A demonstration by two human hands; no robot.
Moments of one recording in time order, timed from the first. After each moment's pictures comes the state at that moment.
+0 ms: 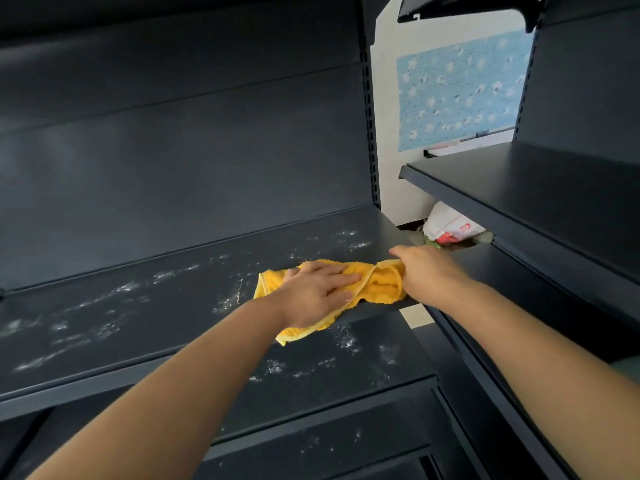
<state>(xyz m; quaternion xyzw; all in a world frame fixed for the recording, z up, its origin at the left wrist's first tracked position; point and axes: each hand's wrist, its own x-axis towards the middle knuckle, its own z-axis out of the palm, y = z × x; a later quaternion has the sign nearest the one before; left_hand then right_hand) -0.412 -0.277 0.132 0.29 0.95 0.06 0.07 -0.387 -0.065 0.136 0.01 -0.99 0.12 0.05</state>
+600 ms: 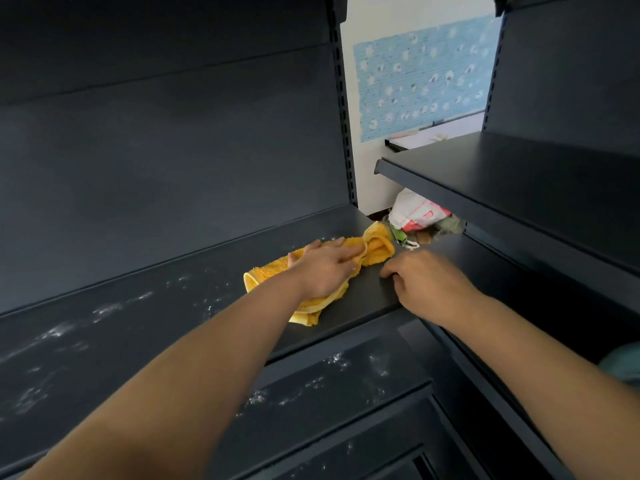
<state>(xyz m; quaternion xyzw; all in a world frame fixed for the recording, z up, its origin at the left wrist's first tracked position) -0.506 -0.227 0.126 0.26 0.95 0.11 0.10 -0.399 -0.065 0.130 0.03 -0.99 0.11 0.09</state>
